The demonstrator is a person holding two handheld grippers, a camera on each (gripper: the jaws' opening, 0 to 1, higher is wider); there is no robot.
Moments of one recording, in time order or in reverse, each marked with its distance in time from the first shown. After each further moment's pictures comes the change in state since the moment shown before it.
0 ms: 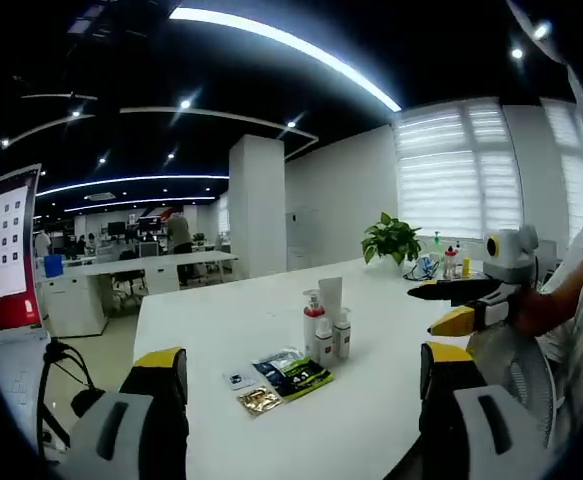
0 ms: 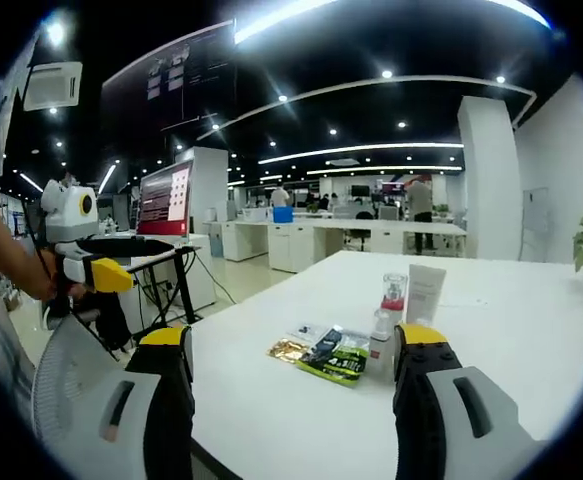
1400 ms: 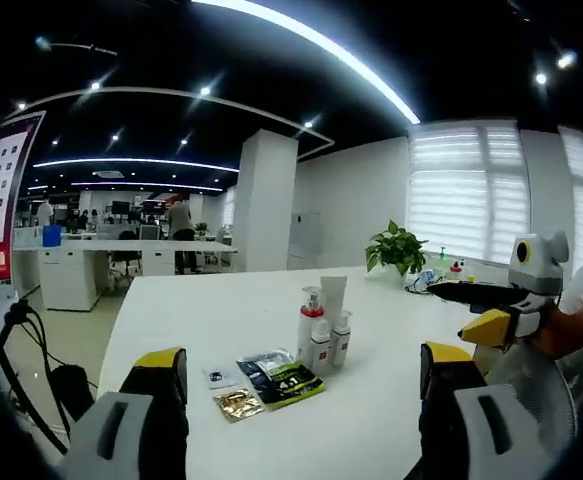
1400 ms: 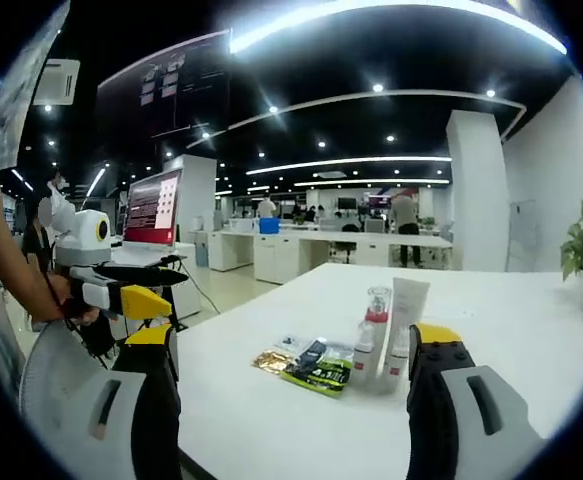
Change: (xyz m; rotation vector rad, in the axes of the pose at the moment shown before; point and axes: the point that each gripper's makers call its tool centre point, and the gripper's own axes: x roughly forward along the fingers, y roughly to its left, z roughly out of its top) left arm 0.056 -0.006 -0.011 -0.102 0.002 -0.021; right arm -0.001 -0.014 0.006 -0.041 -0.037 -0.086
